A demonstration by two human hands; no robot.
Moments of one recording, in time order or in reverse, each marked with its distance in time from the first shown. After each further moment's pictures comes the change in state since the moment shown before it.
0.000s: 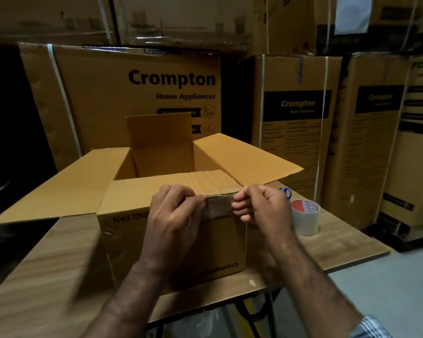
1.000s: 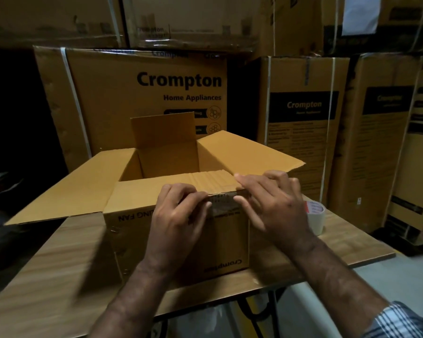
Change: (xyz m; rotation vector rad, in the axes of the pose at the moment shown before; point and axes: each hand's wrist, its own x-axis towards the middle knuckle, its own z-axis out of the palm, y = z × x) left_hand -0.002 0.004 -0.009 -0.027 -0.009 -0.082; right_hand 0.019 0.017 -0.023 -0.985 0.105 -1.040
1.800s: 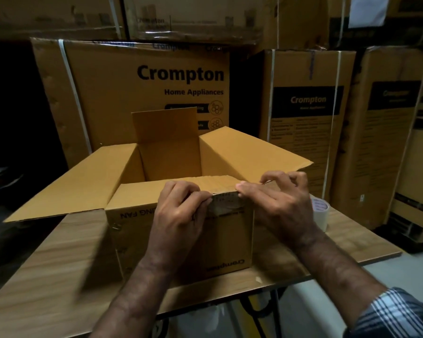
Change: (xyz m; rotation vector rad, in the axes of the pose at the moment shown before) left_hand -0.001 -0.003 0.005 0.022 0.026 0.057; right_hand -0.006 0.016 0.014 -0.096 0.150 -0.191
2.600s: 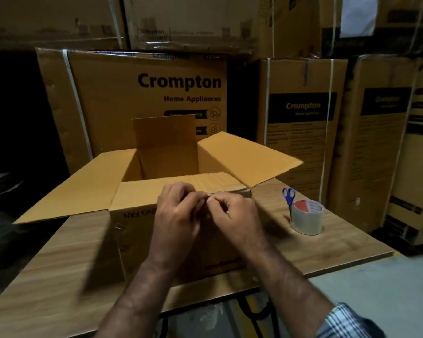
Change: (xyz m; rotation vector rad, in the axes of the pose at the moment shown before) left_hand 0.001 0.003 -0.004 -0.049 -0.065 -0.141; right_hand 0.046 -0.086 -0.012 0.763 -0.390 0.713
